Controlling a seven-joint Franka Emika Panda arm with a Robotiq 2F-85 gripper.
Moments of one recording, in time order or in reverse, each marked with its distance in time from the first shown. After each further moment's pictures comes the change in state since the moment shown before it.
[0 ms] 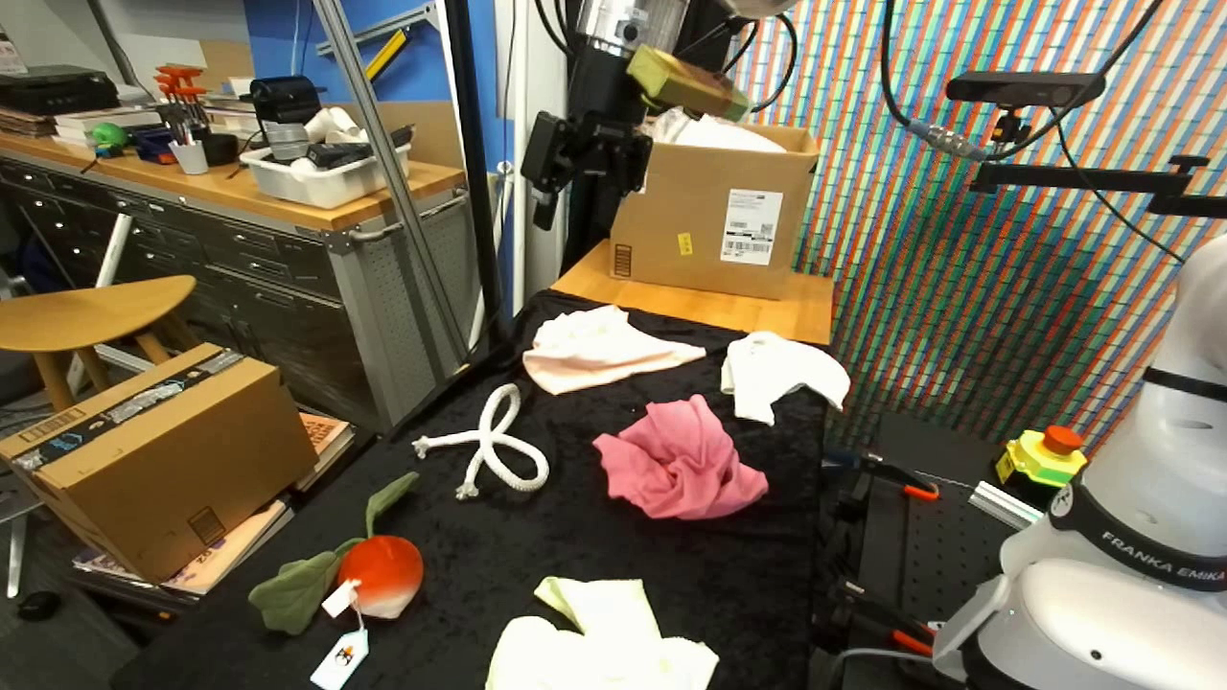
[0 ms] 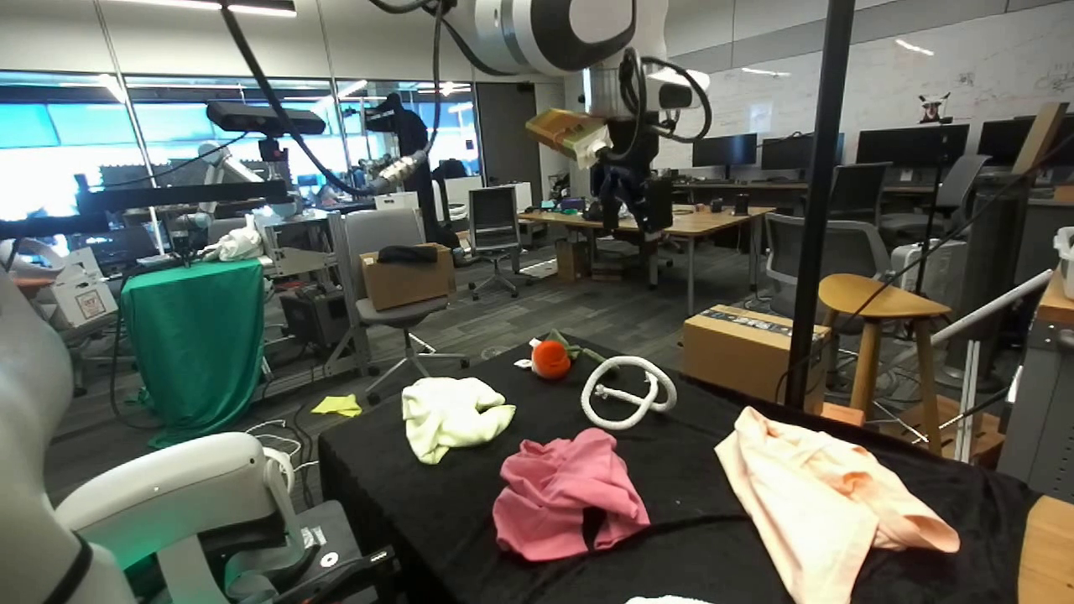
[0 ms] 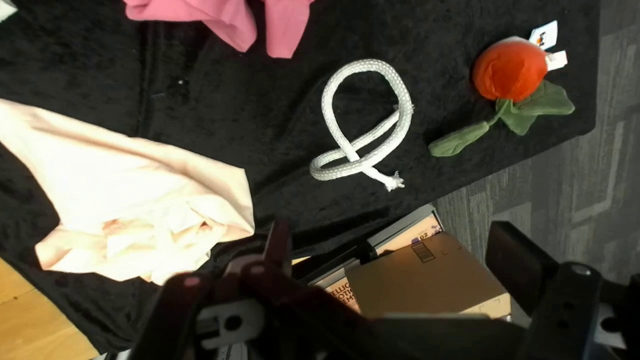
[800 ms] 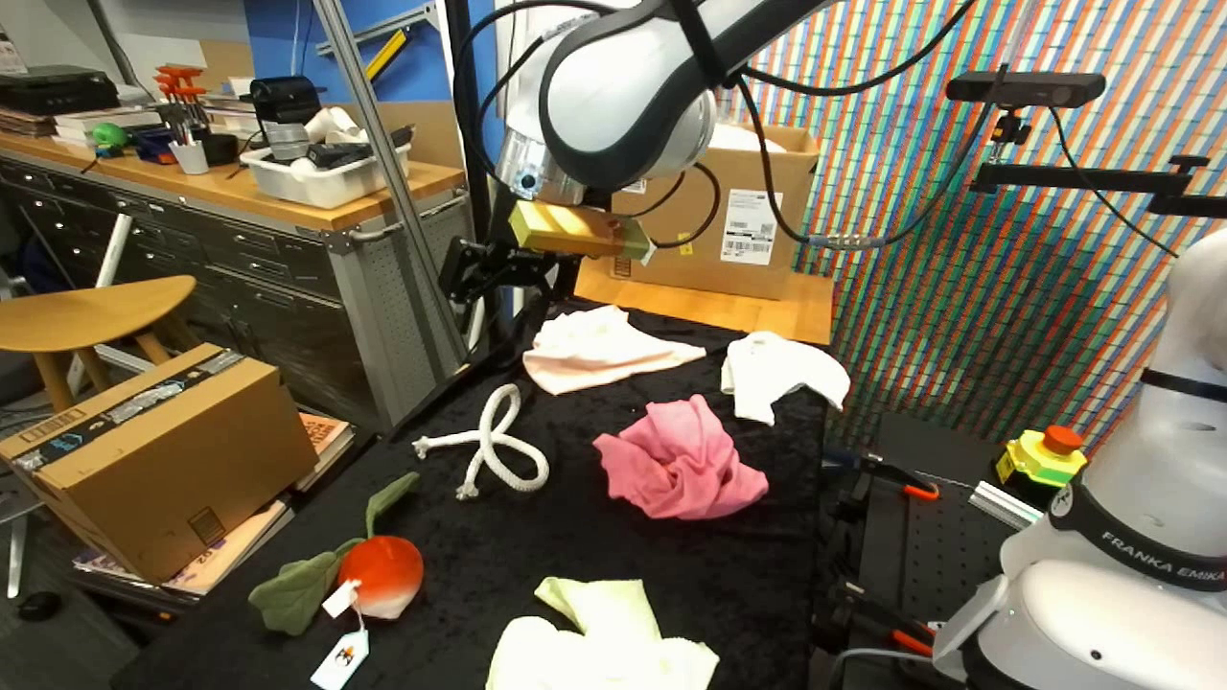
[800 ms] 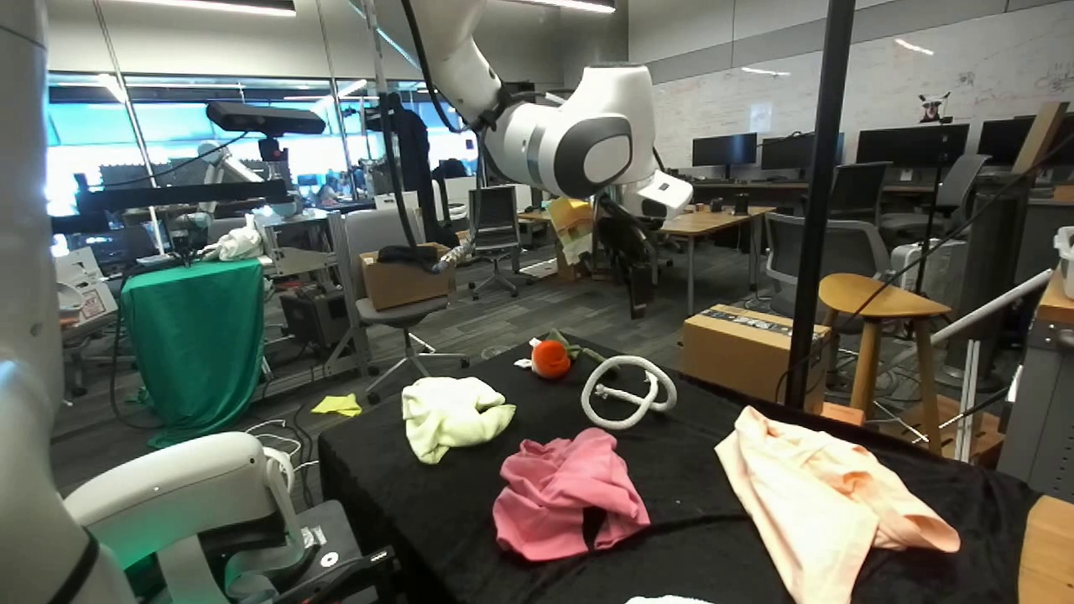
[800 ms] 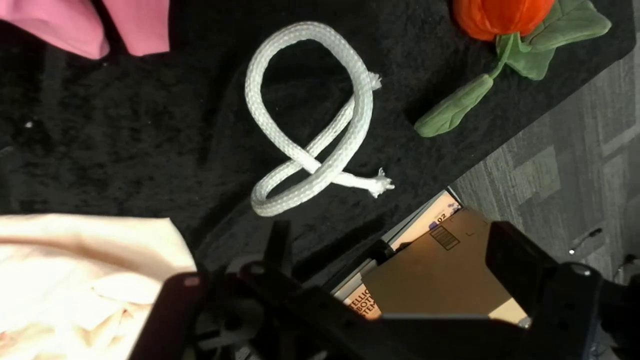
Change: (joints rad) arm 0.080 0.306 0.027 0.067 0.013 0.300 0.267
